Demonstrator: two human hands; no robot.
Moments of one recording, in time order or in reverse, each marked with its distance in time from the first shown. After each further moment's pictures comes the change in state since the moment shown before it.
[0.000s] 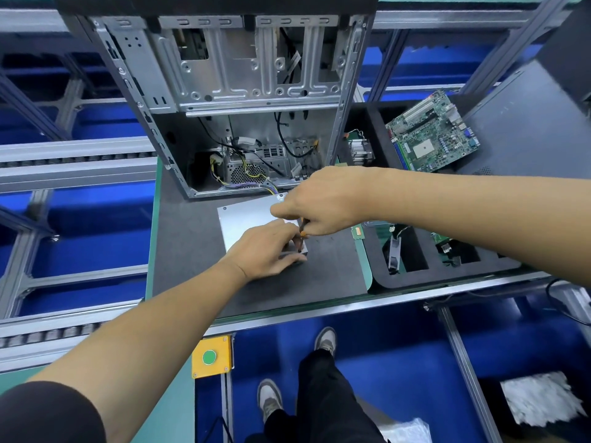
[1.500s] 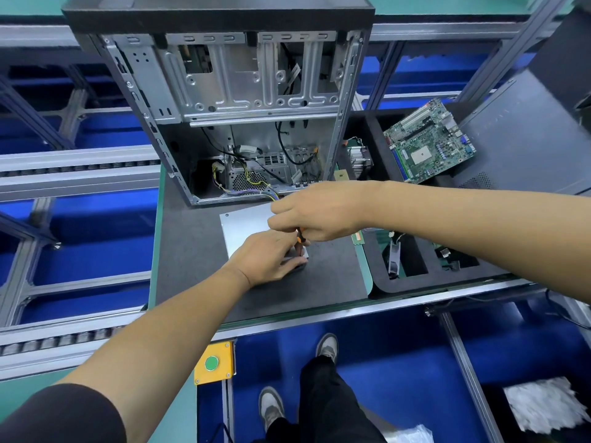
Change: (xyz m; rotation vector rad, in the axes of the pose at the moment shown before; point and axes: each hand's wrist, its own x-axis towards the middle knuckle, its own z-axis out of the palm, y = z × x) left_hand 0.001 0.000 0.002 0.076 0.056 0.045; right_hand 0.000 -0.007 -0.007 0.168 0.022 -0.105
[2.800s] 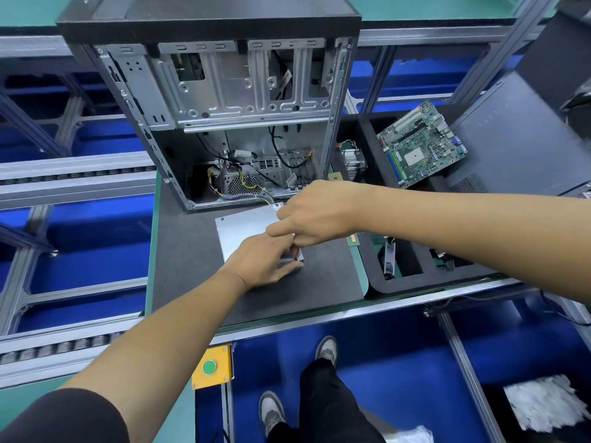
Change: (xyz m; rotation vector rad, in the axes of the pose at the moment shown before) left_hand 0.000 -0.003 0.004 -0.003 -0.044 0.000; right_hand -0.006 -0.002 0.006 -0.316 0.018 -0.012
